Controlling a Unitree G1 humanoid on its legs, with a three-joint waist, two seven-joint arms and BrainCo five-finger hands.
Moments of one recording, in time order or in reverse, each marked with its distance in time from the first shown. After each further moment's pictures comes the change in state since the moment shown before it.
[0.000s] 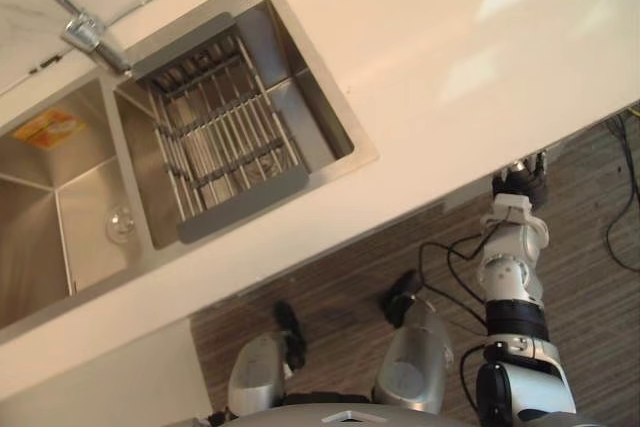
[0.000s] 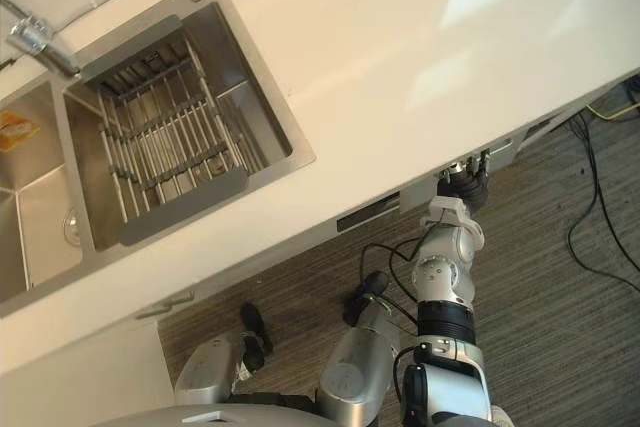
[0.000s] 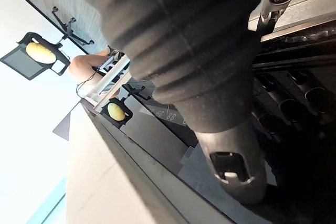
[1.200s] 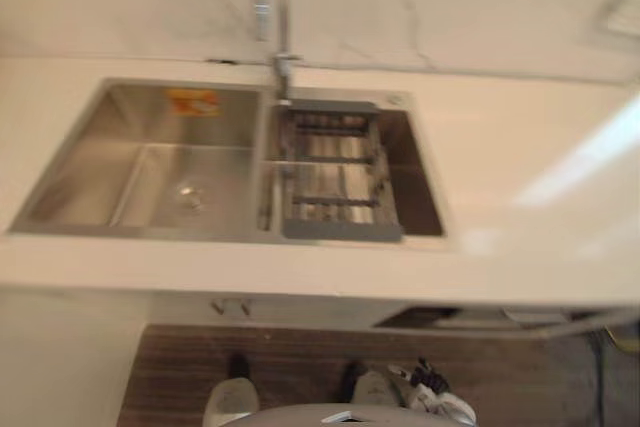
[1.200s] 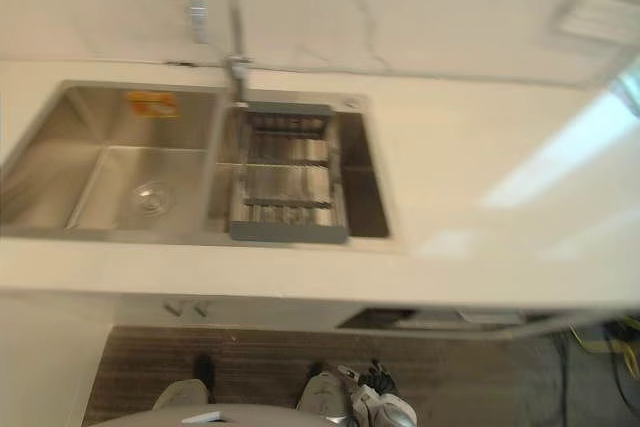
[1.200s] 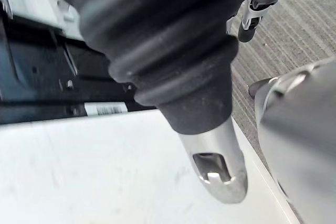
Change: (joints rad) left arm 0.100 0.199 -0.052 -0.029 -0.254 -0.119 -0.239; right arm 0.498 0.131 0.235 0.671 -0.565 0.128 0.158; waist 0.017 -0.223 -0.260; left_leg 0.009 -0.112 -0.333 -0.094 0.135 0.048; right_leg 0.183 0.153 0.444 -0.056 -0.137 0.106
